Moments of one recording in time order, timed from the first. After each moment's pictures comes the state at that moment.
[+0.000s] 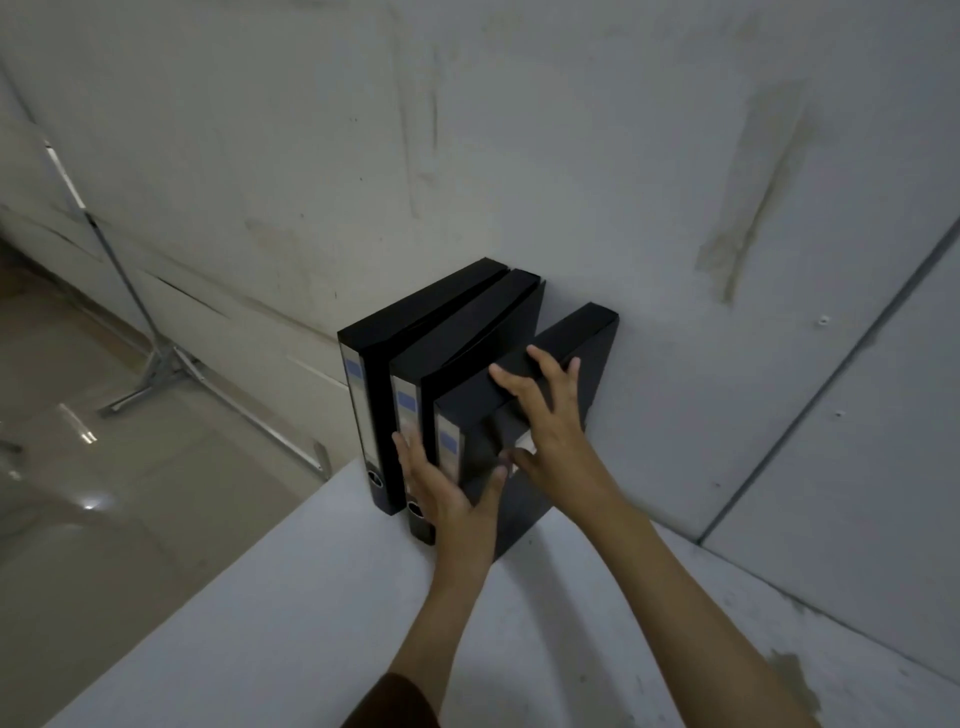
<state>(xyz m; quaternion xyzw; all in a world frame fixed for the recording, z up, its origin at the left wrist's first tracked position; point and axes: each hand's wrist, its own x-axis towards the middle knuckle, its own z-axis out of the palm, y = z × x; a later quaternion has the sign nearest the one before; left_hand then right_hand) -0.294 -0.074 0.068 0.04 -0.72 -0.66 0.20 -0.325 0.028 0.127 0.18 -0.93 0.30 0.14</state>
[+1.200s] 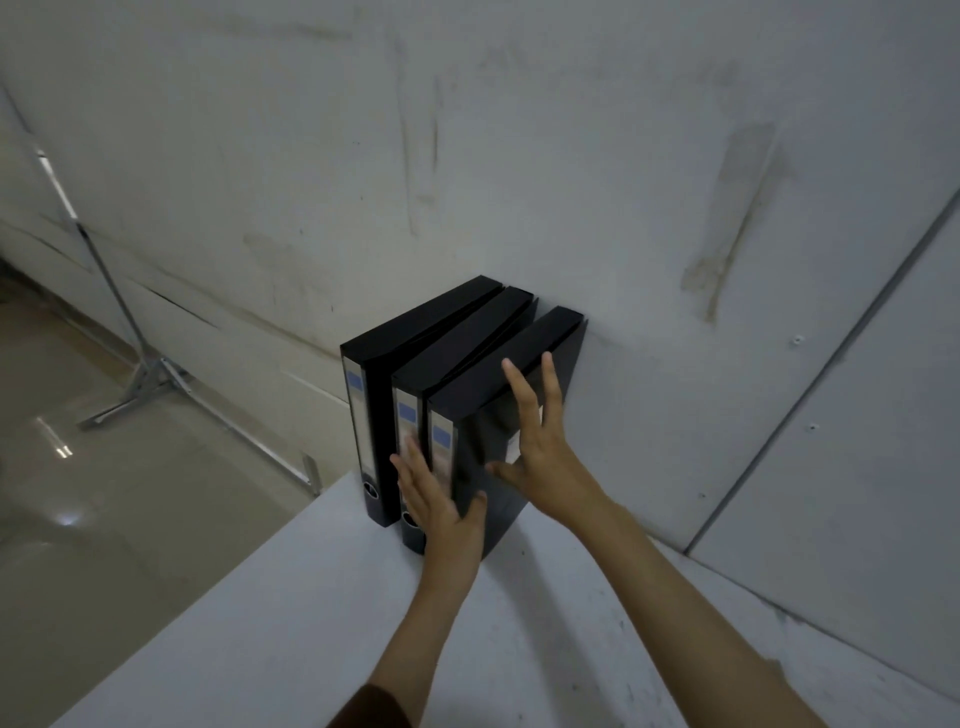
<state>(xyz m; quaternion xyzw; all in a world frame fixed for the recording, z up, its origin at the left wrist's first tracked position) -0.291 -0.084 0.076 0.09 -0.76 -0.64 0.11 -0.327 0.024 0.123 0.17 -0.92 0.35 0.11</state>
